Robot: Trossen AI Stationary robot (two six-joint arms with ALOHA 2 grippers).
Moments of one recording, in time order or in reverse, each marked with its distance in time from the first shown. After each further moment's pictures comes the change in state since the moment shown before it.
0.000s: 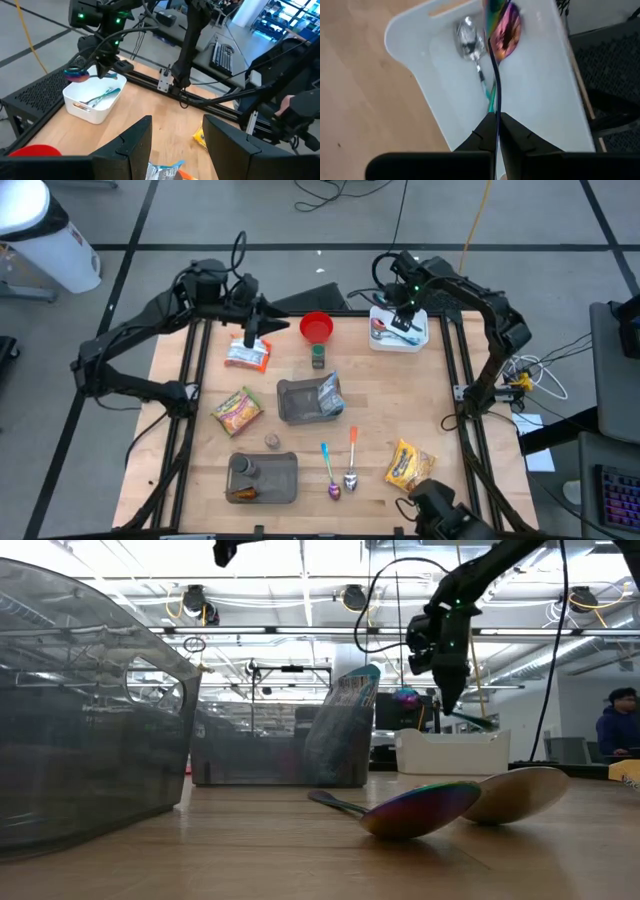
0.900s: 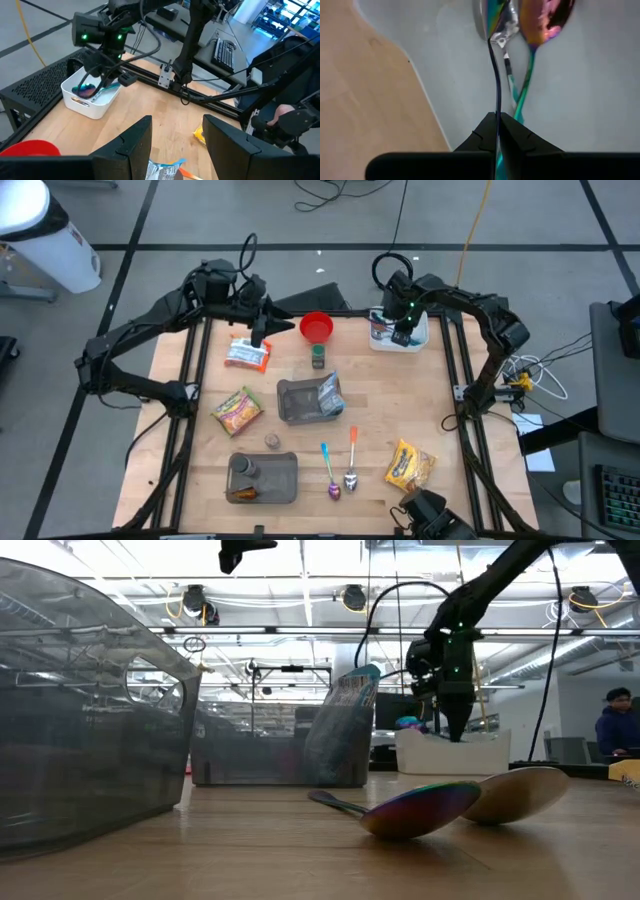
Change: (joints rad) left arm 0.000 0.036 0.000 0.007 0.005 -0.009; right arm 0.031 0.019 -0.204 0.145 -0.001 -0.018
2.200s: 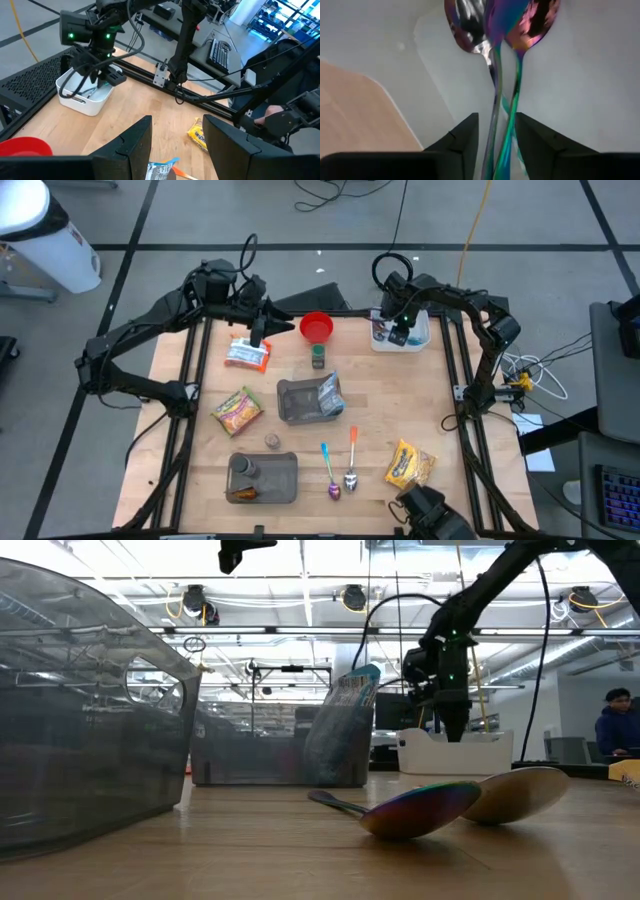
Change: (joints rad) left arm 0.000 0.000 0.000 -0.001 0.023 -0.032; right arm -0.012 0.076 0.048 -0.021 0.022 0.025
